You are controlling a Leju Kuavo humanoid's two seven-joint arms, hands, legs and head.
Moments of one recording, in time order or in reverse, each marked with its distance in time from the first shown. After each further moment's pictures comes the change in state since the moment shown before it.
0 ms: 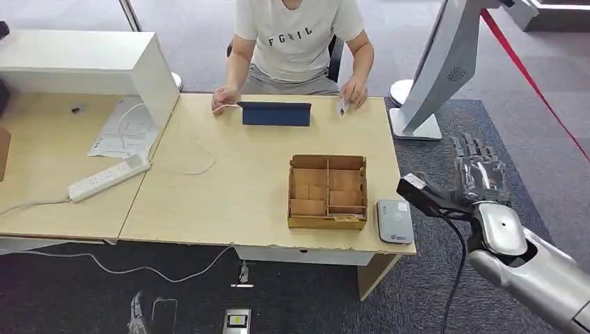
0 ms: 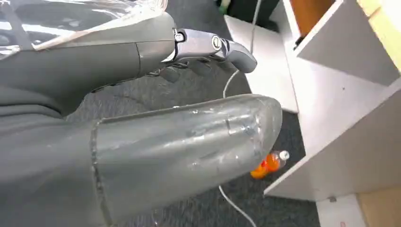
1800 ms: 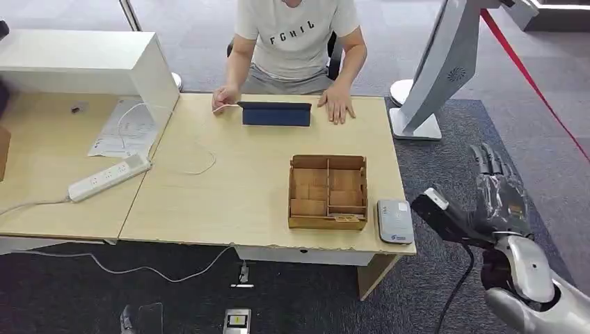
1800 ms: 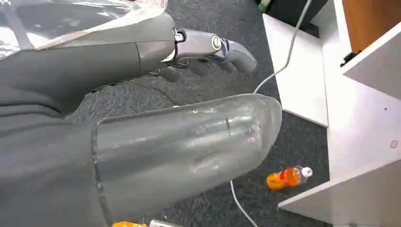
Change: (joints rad) left arm -0.004 -0.005 0.037 0.017 0.134 -0.002 0.001; right arm 0.266 -0.095 -0.236 -0.285 0.026 -0.182 -0.007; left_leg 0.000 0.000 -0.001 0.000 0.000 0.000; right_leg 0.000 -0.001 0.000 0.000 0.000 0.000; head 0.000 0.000
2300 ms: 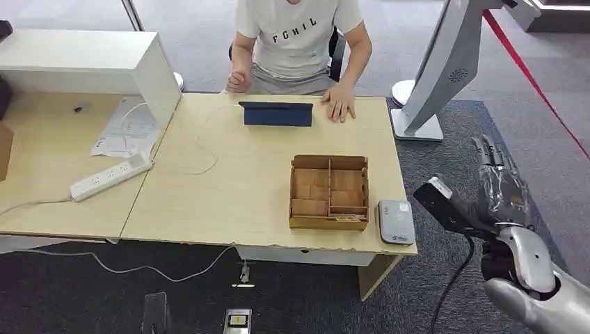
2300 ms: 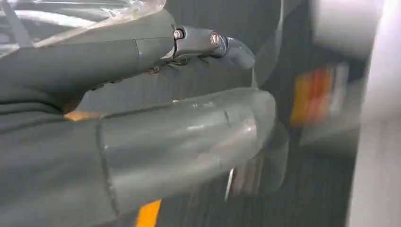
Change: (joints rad) left arm -0.084 0.054 0.030 0.140 -0.006 -0.502 0.164; right arm -0.056 -0.014 0.034 0.020 -0.100 -0.045 -0.029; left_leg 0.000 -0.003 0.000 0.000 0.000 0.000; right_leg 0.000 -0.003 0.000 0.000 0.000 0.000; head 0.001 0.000
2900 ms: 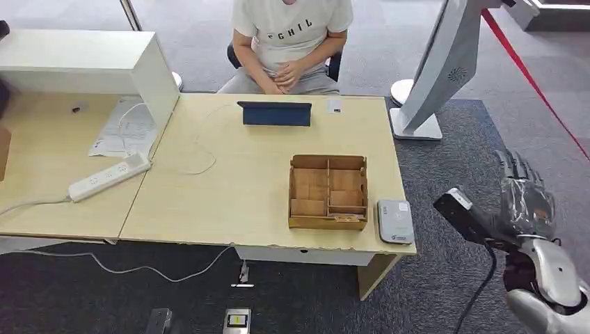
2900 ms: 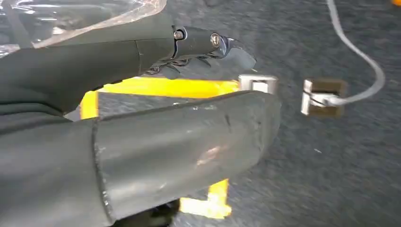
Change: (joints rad) left arm -0.018 0.121 -0.019 0.252 0.018 -0.184 0.106; right arm 0.135 -0.044 -0.132 -0.002 0.054 0.056 -0.024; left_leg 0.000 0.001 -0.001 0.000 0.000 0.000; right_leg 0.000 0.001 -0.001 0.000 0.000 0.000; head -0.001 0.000
